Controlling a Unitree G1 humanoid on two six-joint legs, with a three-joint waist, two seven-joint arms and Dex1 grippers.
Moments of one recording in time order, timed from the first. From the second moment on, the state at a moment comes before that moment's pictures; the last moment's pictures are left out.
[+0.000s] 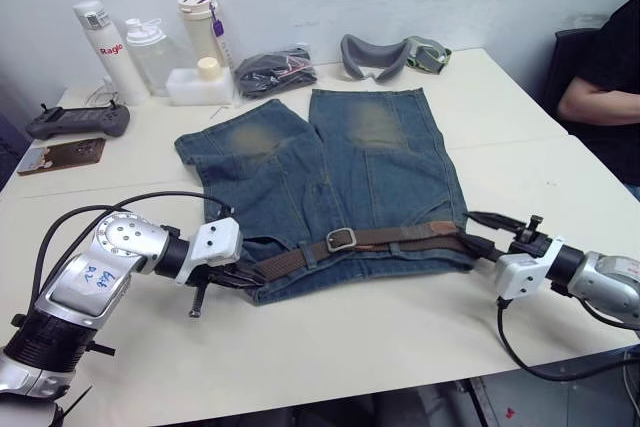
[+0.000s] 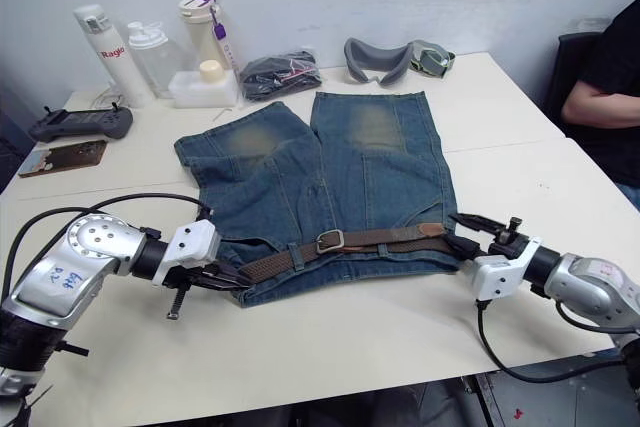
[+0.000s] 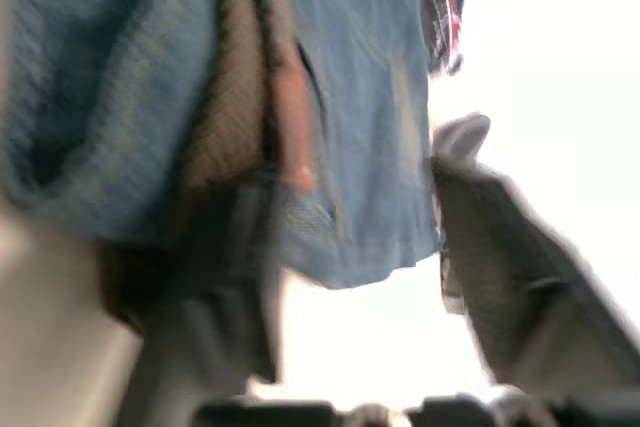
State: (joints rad) left arm -0.36 0.92 -0.19 -0.14 -0.30 0.41 -1.27; right arm -0.24 -1.06 0.11 0.45 -0.36 -1.01 0.26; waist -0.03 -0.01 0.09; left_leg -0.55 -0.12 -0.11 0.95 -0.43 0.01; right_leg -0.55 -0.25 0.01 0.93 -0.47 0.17
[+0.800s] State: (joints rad) left arm -0.19 0.97 0.34 -0.14 -0.64 0.81 -1.13; right arm -0.40 -1.02 -0.15 0.34 0.76 0.29 1.02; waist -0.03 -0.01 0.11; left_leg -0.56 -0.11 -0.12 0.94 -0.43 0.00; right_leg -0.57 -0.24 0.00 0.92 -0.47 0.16
